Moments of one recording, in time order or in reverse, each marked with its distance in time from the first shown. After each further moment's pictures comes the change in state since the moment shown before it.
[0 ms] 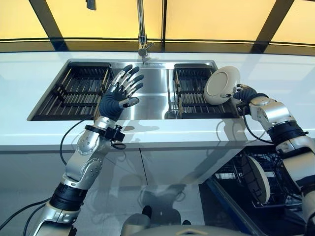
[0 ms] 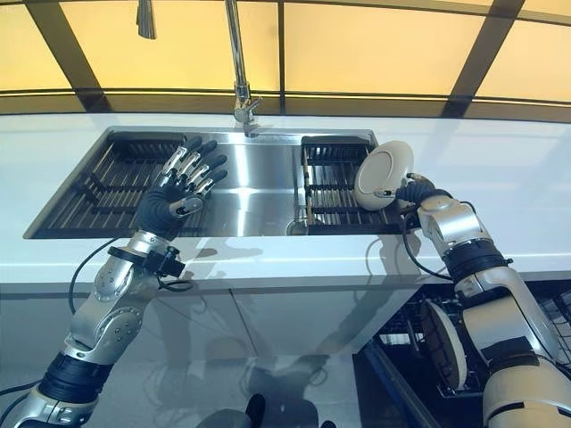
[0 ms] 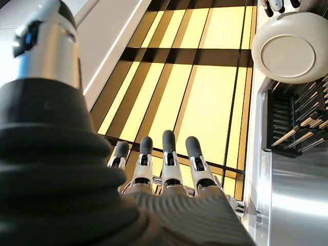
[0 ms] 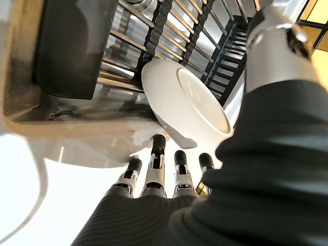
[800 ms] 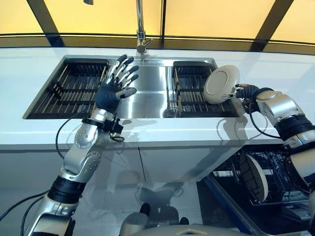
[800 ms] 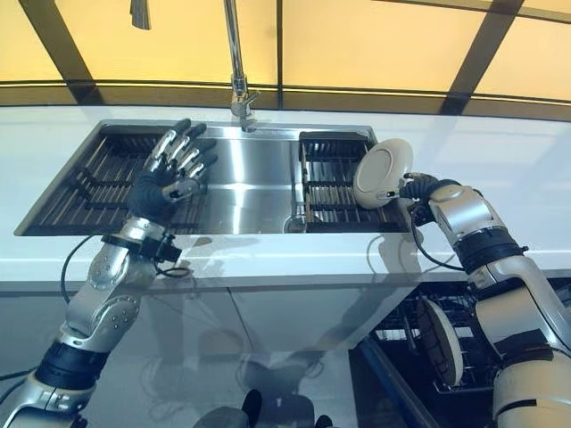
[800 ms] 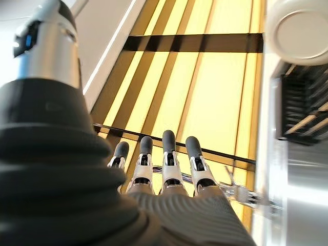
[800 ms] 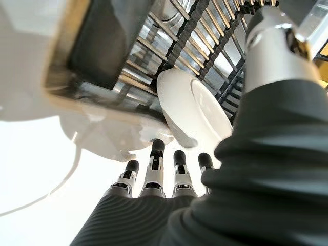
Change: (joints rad) left arm -0.127 0.033 0.004 0.041 -0.002 0.001 0.107; right arm -0.059 -0.073 0.083 -0.031 -0.079 0.080 0.227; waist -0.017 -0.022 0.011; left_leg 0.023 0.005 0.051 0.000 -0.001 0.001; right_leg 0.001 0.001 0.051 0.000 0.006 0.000
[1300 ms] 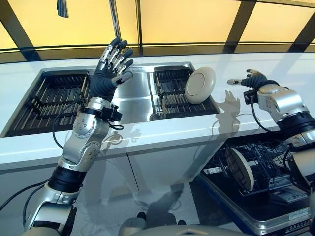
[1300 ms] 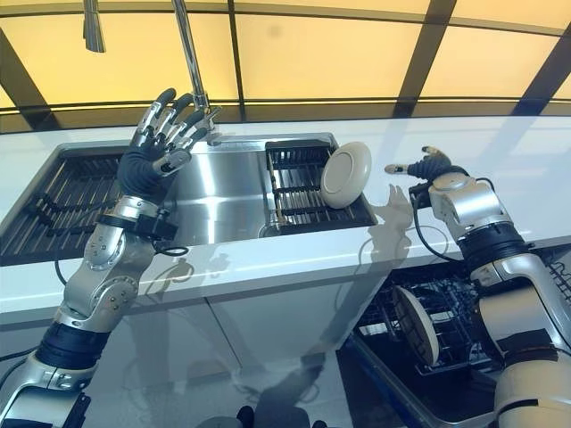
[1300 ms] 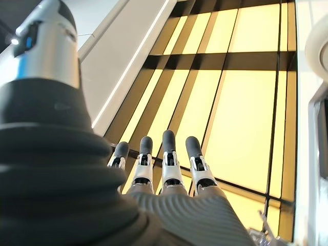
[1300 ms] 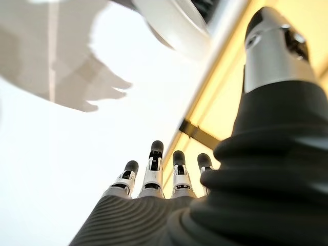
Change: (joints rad) left arm -0.048 -0.032 -0.004 0.025 -0.012 -0.002 0.003; right arm 0.025 0.004 -0.146 -0.105 0.180 -0.059 -0.433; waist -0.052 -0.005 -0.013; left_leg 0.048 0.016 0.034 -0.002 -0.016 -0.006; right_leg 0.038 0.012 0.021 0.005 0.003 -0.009
